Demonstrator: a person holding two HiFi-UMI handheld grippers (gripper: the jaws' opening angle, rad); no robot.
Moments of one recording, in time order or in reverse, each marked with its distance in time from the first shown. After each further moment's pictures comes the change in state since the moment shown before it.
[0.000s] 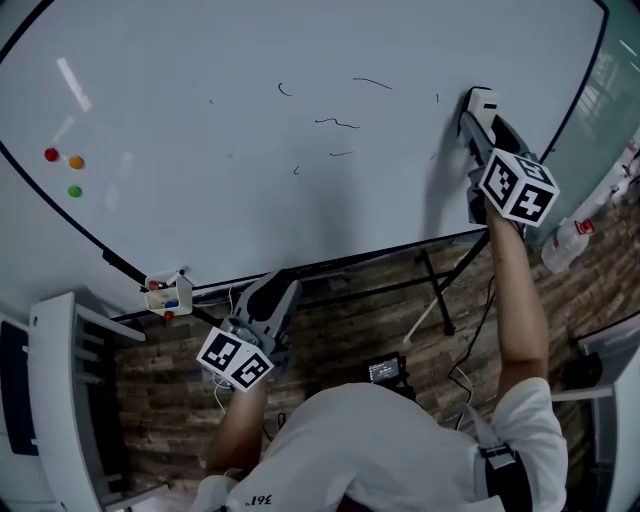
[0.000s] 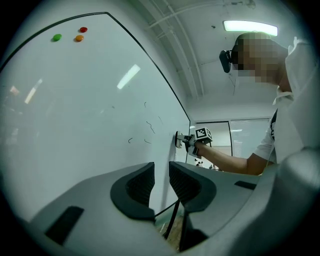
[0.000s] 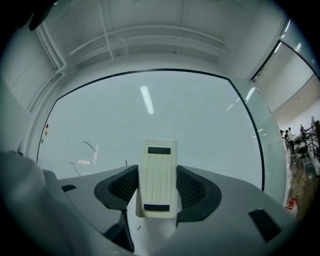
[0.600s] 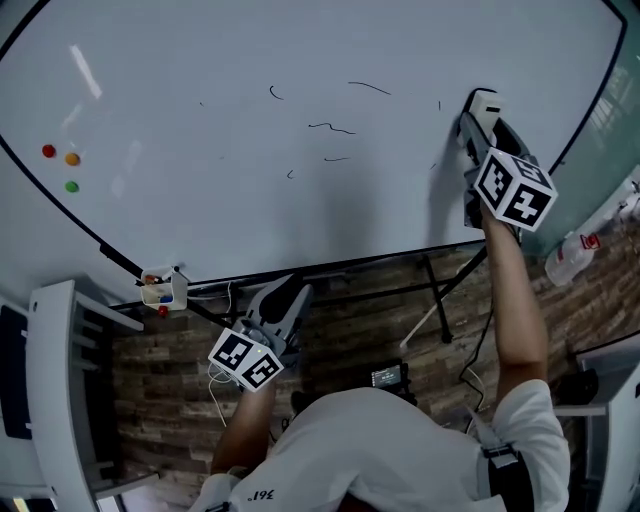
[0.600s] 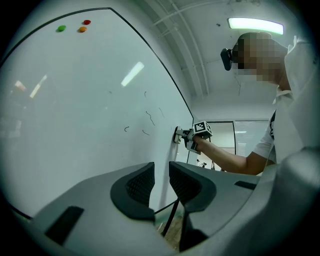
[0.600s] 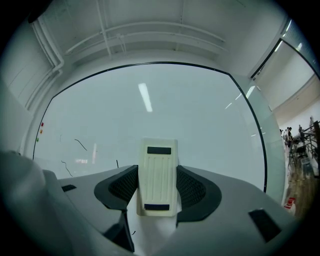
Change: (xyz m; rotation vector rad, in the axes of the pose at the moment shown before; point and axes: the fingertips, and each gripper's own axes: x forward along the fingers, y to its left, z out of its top) left arm 0.029 -0.014 -0.030 -0.042 0.009 0.035; right arm 0.023 -0.008 -0.003 0.005 0.021 -0.016
